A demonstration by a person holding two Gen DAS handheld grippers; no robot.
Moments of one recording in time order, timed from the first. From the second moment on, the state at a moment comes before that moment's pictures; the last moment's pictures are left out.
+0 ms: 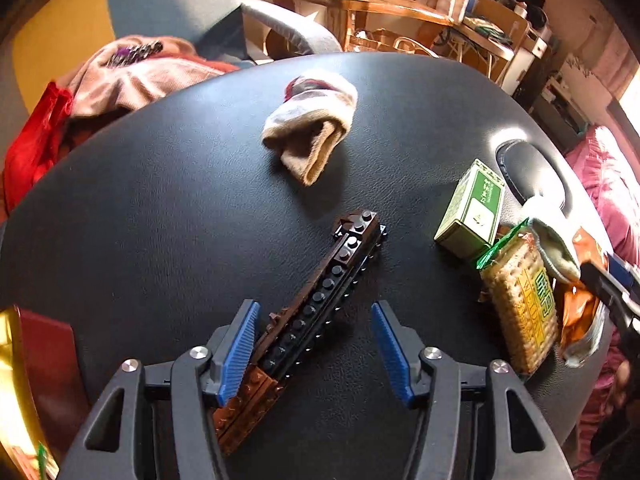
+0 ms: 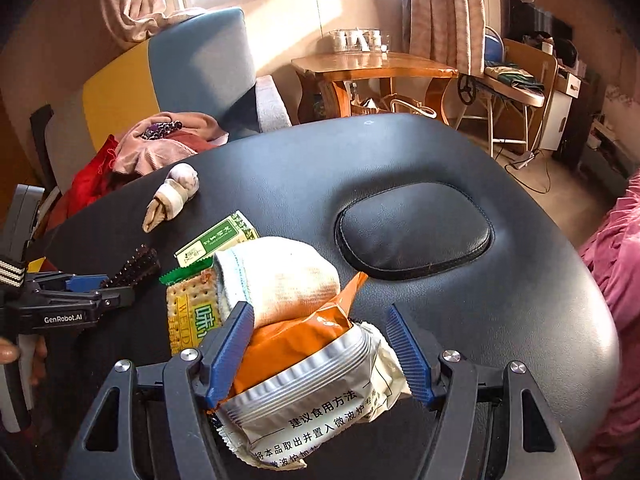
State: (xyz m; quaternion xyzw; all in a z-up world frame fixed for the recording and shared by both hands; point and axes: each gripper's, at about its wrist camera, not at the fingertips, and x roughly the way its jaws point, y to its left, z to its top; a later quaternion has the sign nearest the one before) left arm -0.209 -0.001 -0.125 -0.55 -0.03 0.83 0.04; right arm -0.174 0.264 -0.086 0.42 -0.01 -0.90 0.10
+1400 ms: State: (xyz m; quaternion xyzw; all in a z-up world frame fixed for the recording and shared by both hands) left arm -0.133 0.019 -0.112 -0.53 0.03 0.85 0.04; right arm -0.046 0.307 -0.101 0.42 -0.16 -0.88 0.12
